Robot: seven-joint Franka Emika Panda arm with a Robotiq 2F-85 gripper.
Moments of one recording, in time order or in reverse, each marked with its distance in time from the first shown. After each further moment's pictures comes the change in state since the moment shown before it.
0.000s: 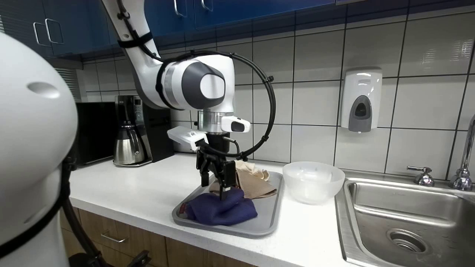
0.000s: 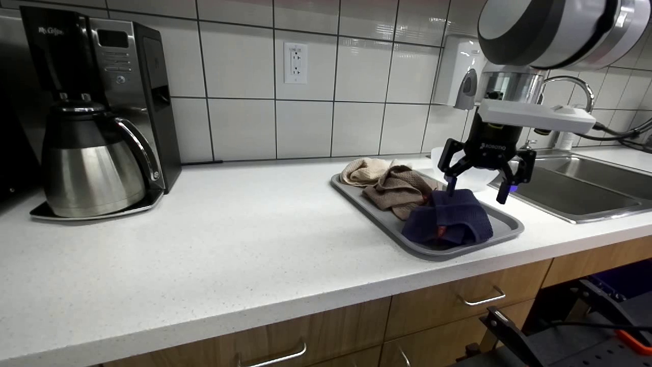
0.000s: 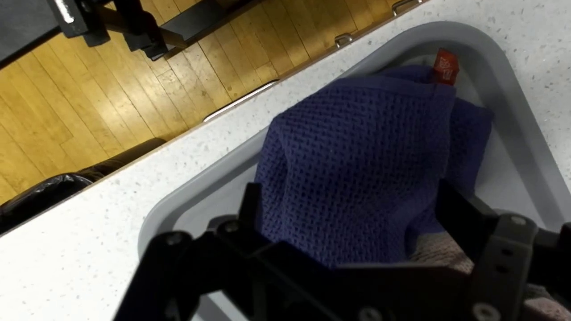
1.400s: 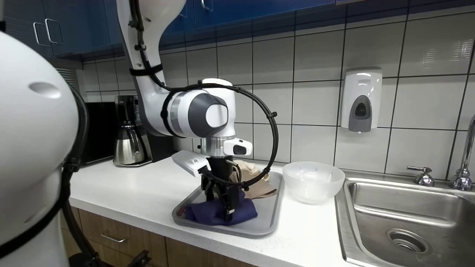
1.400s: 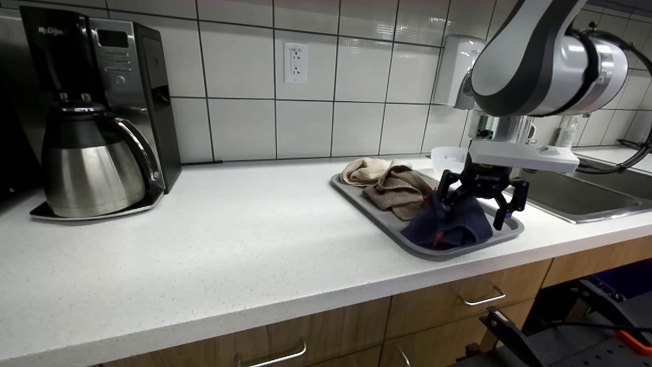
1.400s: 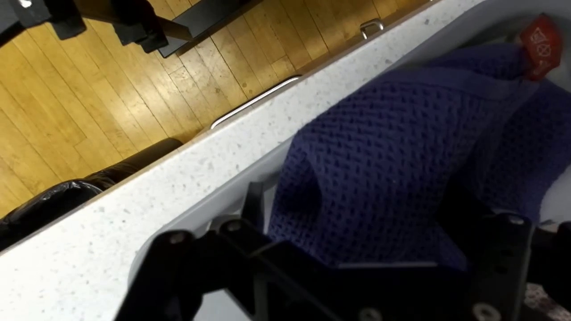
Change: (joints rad) arm 0.005 0.194 -0.023 0.001 -0.080 0.191 0.076
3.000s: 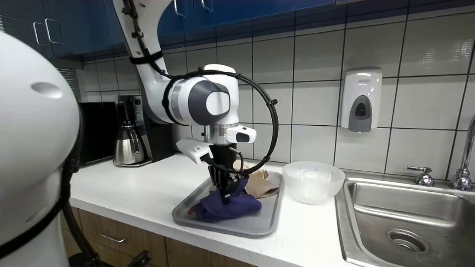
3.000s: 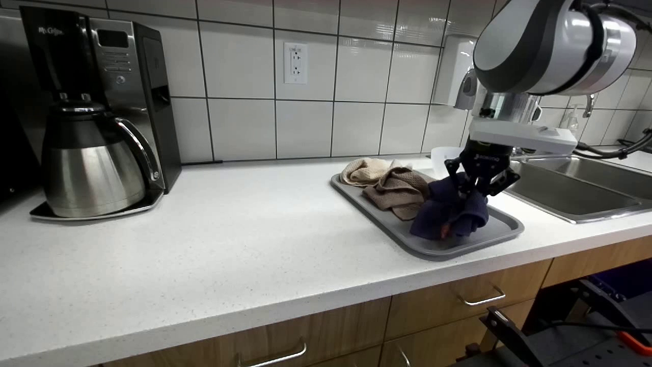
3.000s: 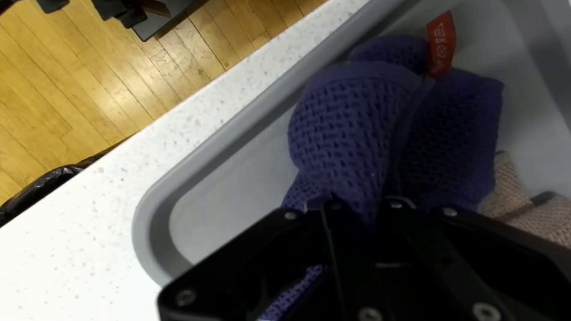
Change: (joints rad) arm 0.007 -0.084 -0.017 0.009 0.054 -0.019 0.000
